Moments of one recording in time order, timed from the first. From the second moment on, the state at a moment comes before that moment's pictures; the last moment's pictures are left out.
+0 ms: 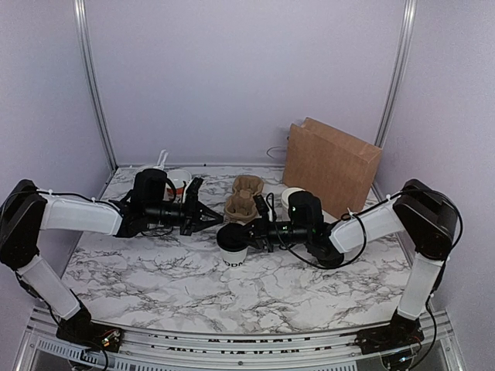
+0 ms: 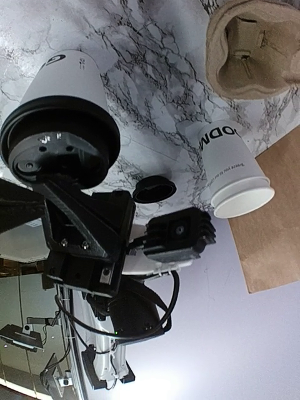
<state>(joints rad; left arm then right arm) -0.63 1.60 0.82 0.37 0.73 -0.96 0.82 1.83 0.86 0.72 -0.60 1.13</state>
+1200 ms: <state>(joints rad) -0.66 1.59 0.72 0.69 0.79 -1.16 0.82 1.83 0.86 0.71 -0.60 1.13</state>
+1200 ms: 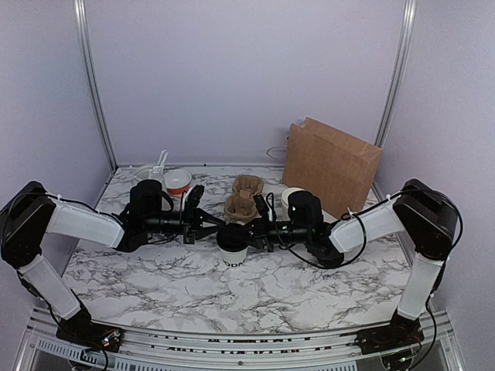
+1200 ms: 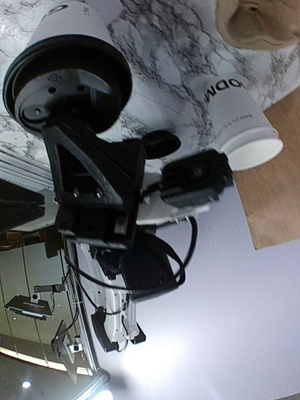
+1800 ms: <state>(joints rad) -0.67 1.57 0.69 0.59 0.76 -1.12 0.82 1.83 0.86 0.71 -0.60 1.13</state>
